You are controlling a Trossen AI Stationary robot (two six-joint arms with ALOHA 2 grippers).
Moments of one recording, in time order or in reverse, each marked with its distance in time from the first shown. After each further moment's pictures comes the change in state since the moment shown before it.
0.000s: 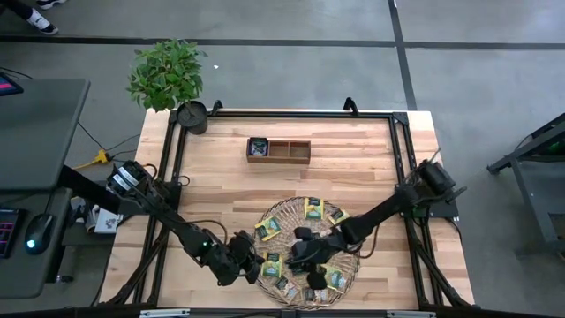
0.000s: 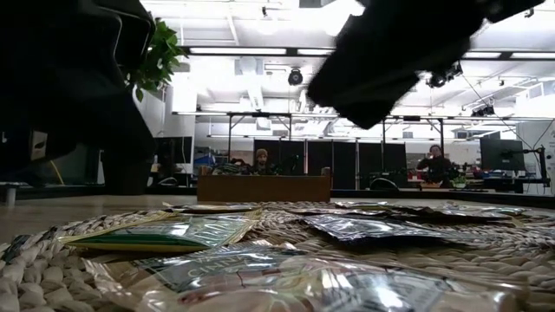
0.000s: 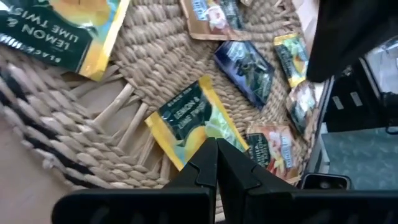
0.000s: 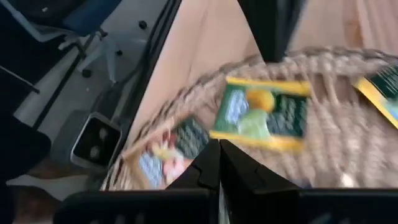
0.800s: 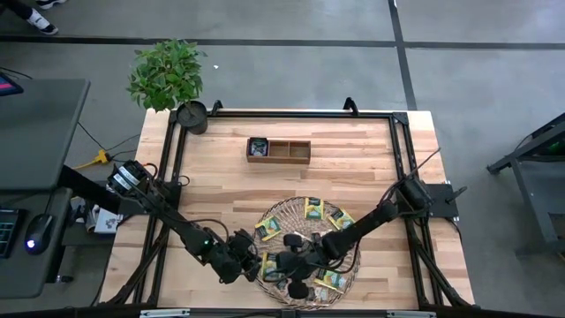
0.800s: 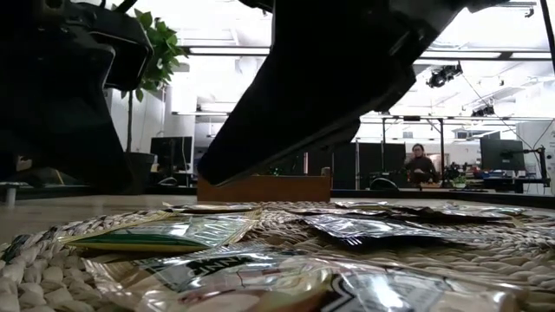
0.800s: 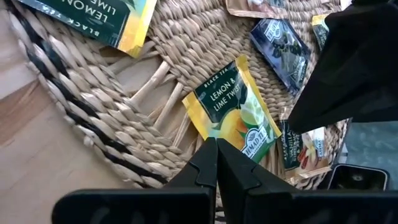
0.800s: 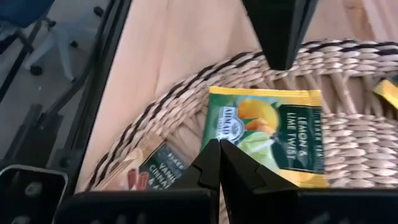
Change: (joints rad) left arm 0.020 0.000 -0.001 -0.083 0.078 -0.043; right arm 0.025 0.231 0.286 -0.181 0.139 0.067
